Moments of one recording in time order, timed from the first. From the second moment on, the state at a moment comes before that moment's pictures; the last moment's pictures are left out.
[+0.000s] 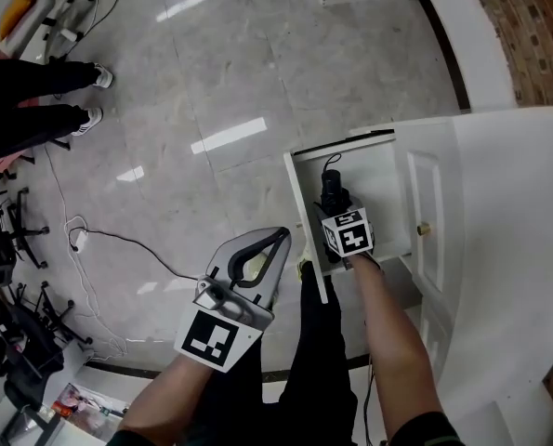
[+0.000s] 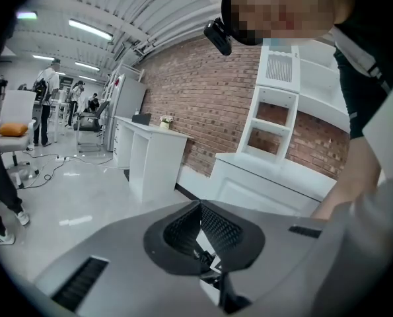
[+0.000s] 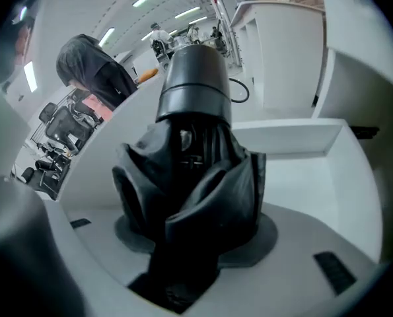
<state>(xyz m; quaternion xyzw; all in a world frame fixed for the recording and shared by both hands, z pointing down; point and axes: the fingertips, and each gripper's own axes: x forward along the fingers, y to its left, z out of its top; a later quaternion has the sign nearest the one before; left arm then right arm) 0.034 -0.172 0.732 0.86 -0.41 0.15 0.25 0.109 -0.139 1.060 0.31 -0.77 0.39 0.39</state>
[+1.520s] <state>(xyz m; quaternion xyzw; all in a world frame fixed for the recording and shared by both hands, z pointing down) -0.018 -0.131 0.676 0.86 -0.43 0.14 0.25 0.129 -0.121 0.980 0.41 -0.68 0.46 0.40</state>
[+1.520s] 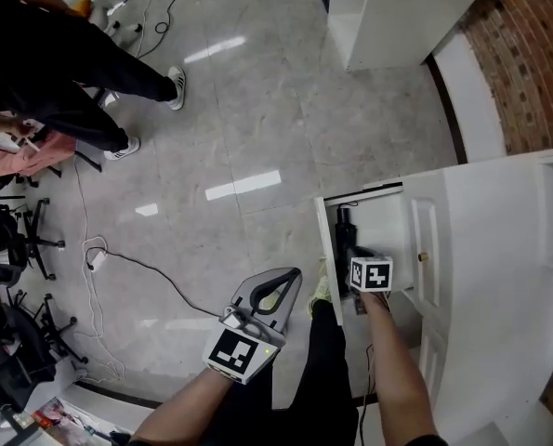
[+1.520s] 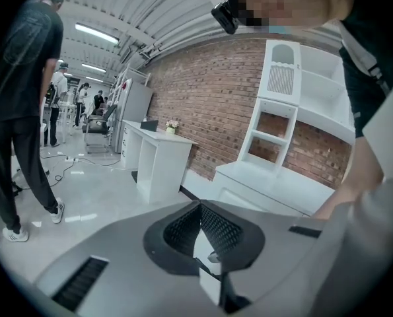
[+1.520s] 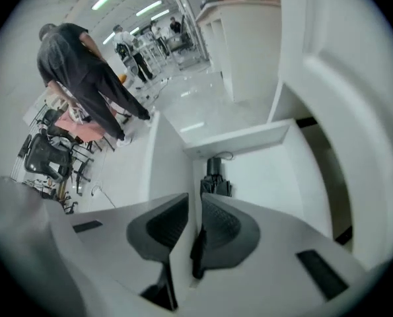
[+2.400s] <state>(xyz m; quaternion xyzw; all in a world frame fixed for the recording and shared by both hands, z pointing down) -0.035 -0.107 0.530 0.87 -0.41 0.10 0.24 0.140 -0.109 0.629 0.53 -0.76 0.35 0.16</state>
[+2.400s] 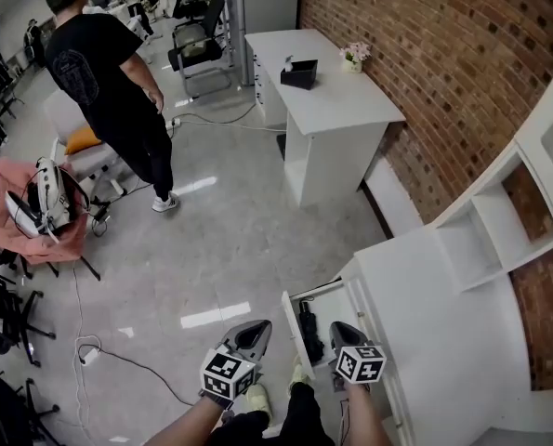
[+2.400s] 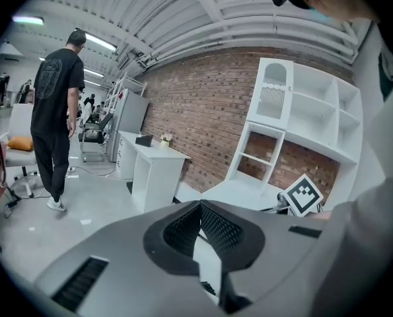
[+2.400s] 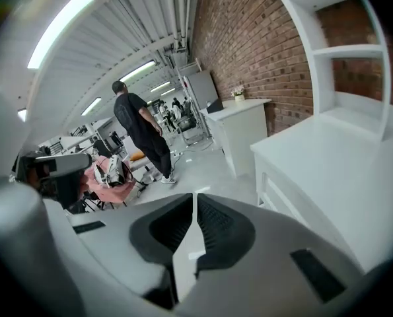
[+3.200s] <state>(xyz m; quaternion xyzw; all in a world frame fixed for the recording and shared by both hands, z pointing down) -0.035 -0.079 0.405 0.88 -0.42 0.09 0.21 0.132 -0.078 0.414 0.55 -0.81 0.20 0.08</state>
